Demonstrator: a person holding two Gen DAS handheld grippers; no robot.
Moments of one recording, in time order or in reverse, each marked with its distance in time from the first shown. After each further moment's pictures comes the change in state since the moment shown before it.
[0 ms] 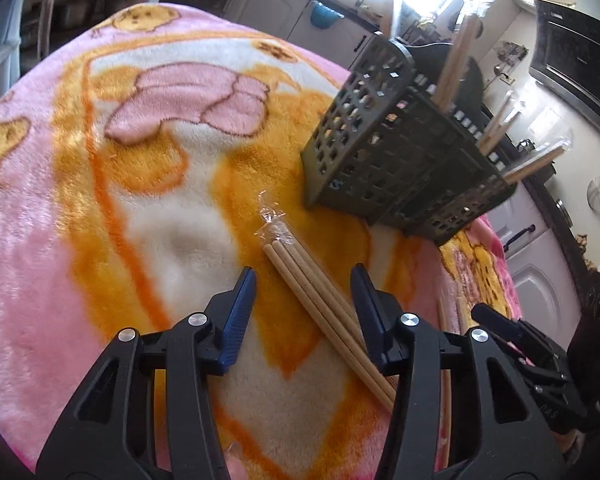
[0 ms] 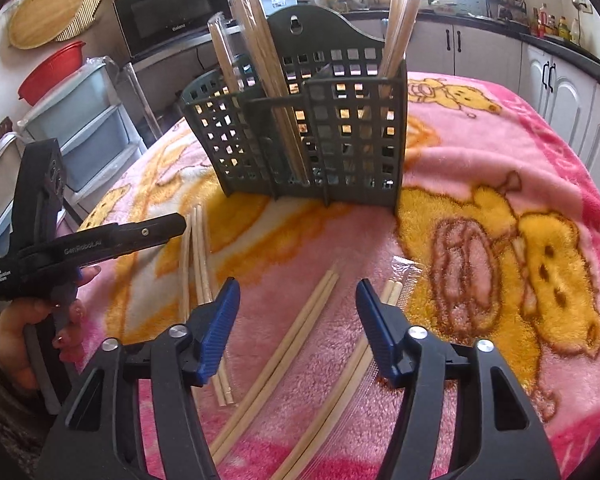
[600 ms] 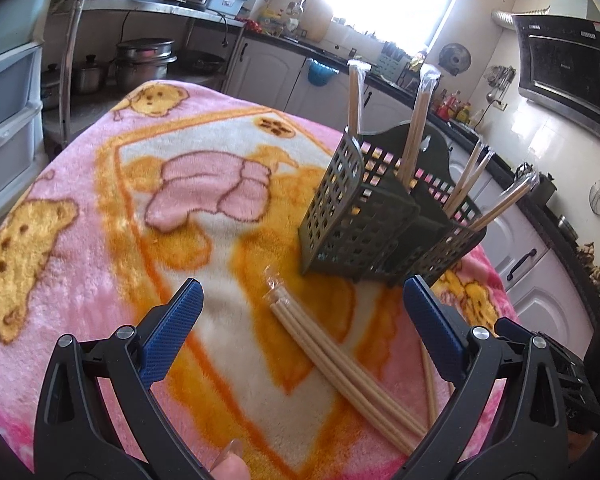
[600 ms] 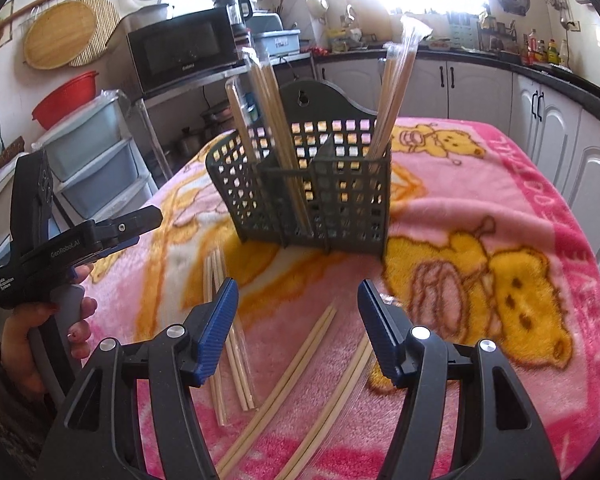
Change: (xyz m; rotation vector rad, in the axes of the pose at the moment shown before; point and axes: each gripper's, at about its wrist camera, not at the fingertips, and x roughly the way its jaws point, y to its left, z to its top) left arm -0.063 -0.023 0.008 0.083 -0.212 0.067; right arm -0.045 0.009 0.006 -0.013 -0.136 -0.009
